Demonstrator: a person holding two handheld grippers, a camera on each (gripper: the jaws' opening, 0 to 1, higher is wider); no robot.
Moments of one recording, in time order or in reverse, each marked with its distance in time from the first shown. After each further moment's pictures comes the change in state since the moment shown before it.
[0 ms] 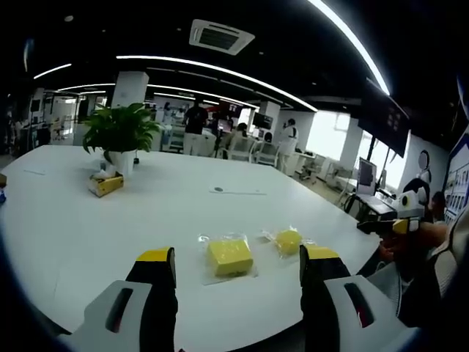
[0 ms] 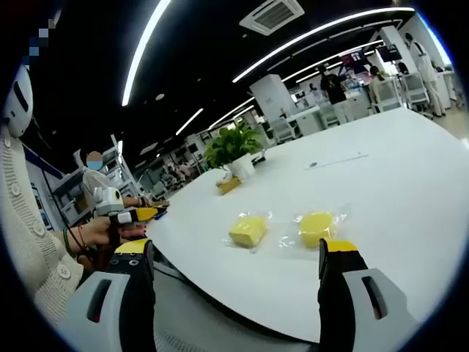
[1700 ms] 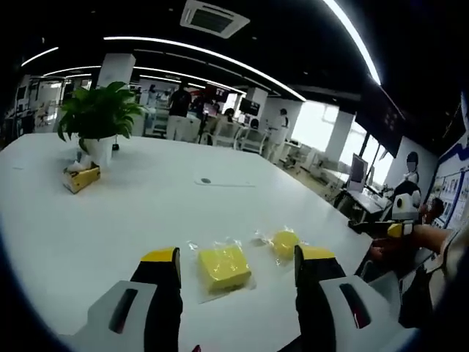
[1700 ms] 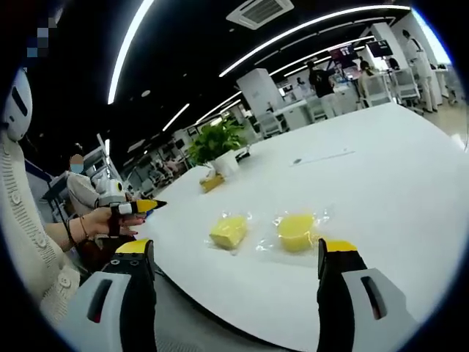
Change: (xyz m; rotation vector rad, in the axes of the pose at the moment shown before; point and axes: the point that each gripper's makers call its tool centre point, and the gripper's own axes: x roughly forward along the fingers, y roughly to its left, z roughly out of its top) left arm 0.073 0.012 0.014 -0.083 0.064 -0.118; right arm 0.011 -0.044 0.009 0.028 0.041 -0.078
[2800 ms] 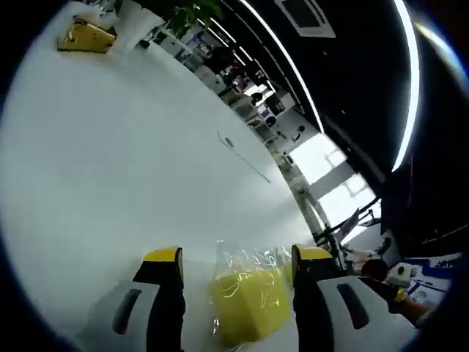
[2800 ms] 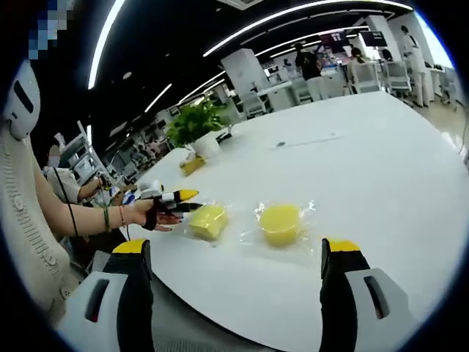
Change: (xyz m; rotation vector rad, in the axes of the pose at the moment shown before) left arm 0.145 0.102 -0.081 -0.578 0.132 -0.132; right arm 0.025 -0.021 0.002 0.001 0.134 -0.112
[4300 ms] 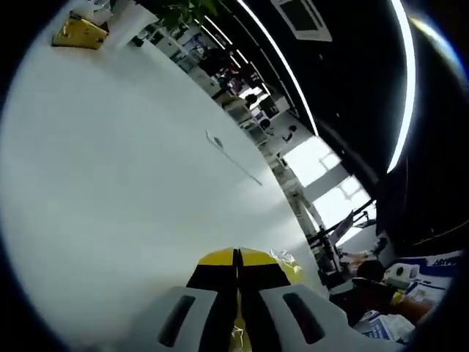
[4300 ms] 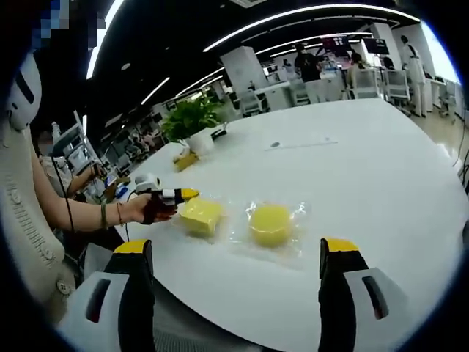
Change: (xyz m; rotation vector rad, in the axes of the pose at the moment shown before) left arm 0.014 -0.035 -0.006 0.044 -0.012 -0.030; right arm -0.007 -0.006 0.001 -0.057 0.017 -0.033
